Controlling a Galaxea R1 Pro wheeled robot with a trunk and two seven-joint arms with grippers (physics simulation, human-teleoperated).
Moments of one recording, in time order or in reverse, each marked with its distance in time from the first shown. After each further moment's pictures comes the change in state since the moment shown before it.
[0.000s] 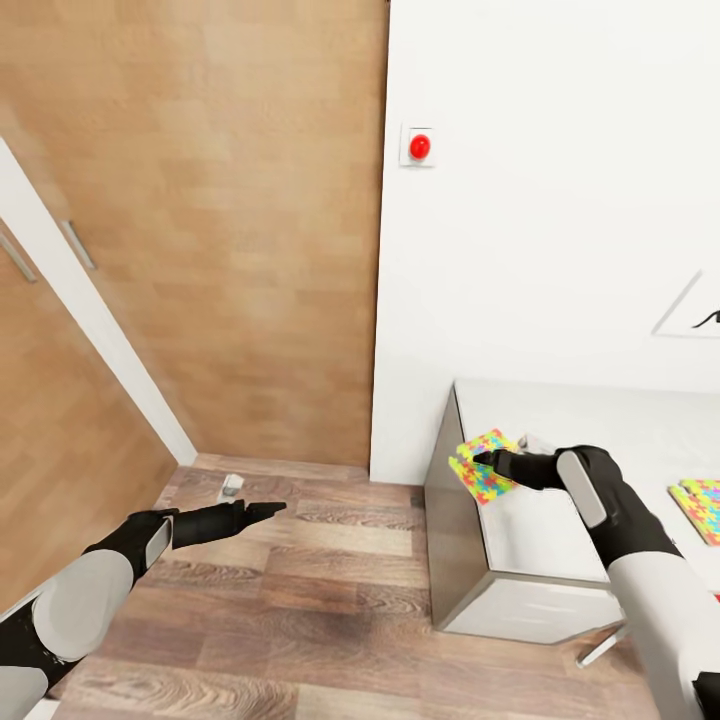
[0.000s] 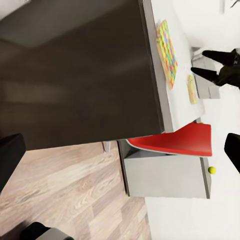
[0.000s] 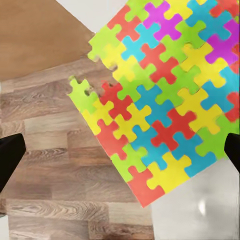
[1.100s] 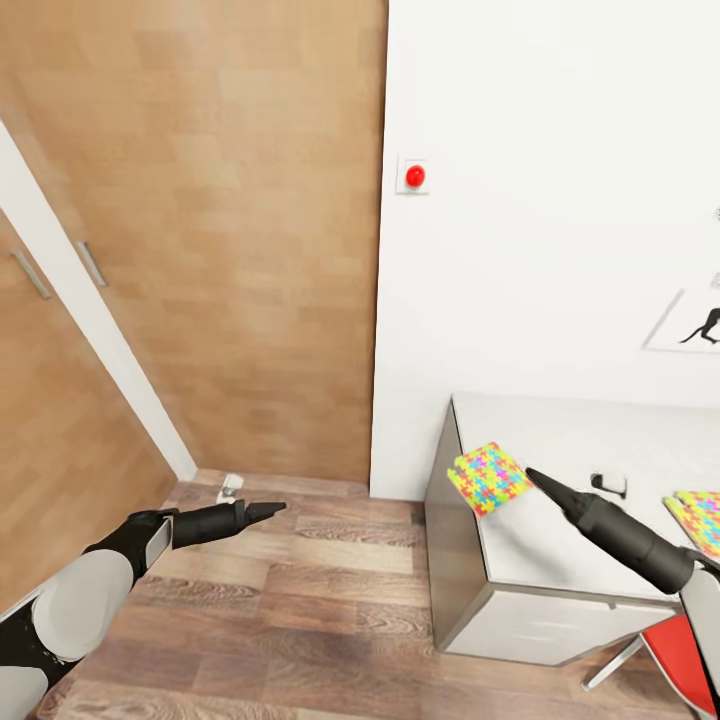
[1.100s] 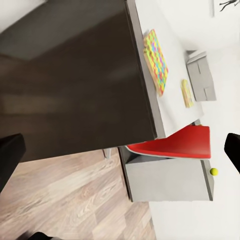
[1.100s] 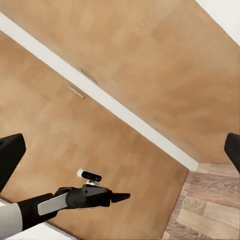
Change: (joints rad) left arm 0.000 0.000 0.000 0.000 0.000 -0.001 0.002; right arm 0.525 -0.002 -0.371 -0.567 -0.158 -0.130 0.941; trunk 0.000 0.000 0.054
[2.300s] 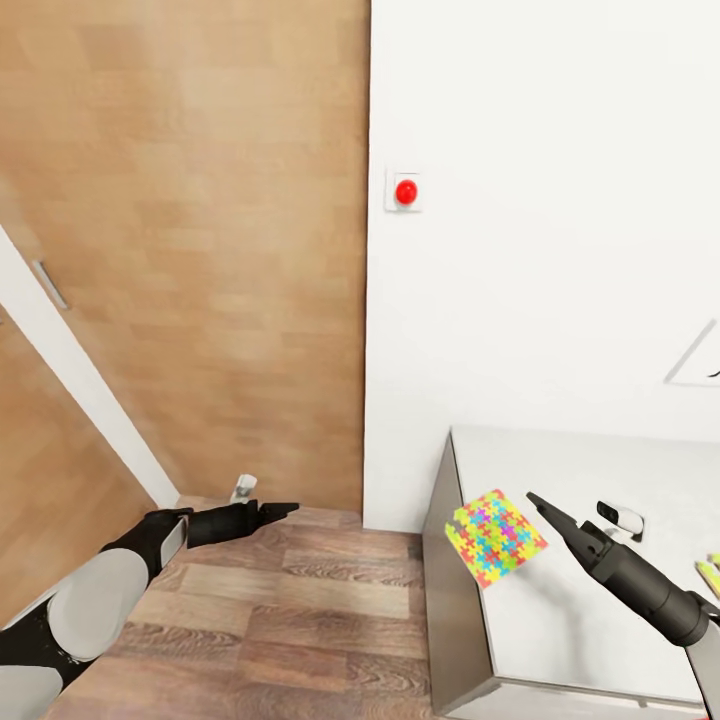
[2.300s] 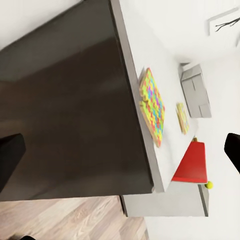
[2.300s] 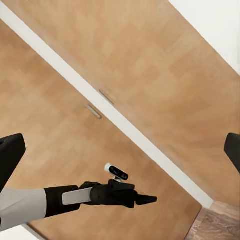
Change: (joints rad) left arm -0.001 -0.044 -0.001 0.000 -0.002 0.010 0.004; right arm 0.115 0.048 -0.023 -0.004 0.011 -0.169 0.210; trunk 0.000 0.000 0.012
